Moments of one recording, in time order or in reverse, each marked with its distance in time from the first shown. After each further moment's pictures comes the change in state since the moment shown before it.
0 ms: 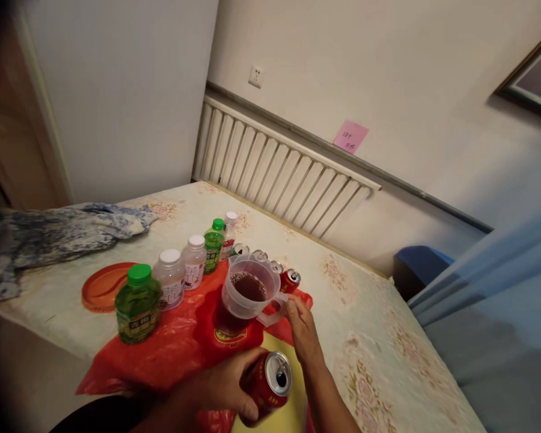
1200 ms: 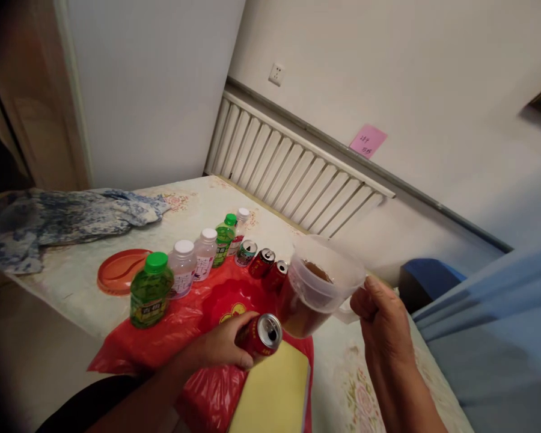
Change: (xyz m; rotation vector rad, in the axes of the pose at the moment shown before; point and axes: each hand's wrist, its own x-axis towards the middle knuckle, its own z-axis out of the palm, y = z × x) left_hand -0.003 0.026 -0.036 0.087 0.310 0.055; right_hand 0.012 -0.110 -0.067 0.151 0.288 -0.184
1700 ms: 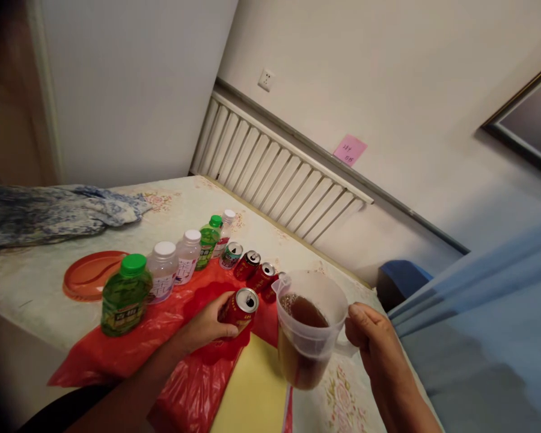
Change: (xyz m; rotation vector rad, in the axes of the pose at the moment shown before) left_hand 0.027 0.005 -0.011 -0.104 0.221 0.061; right_hand -0.020 -0.004 -0.050 -0.214 -0.137 0.230
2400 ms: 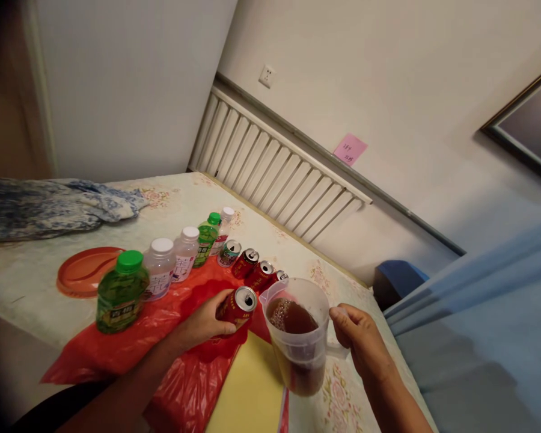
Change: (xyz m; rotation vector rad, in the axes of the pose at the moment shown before) left_hand 0.000 0.002 0.000 0.081 0.021 0.023; right_hand 0.002 0.005 0.006 -0.155 -0.125 0.087
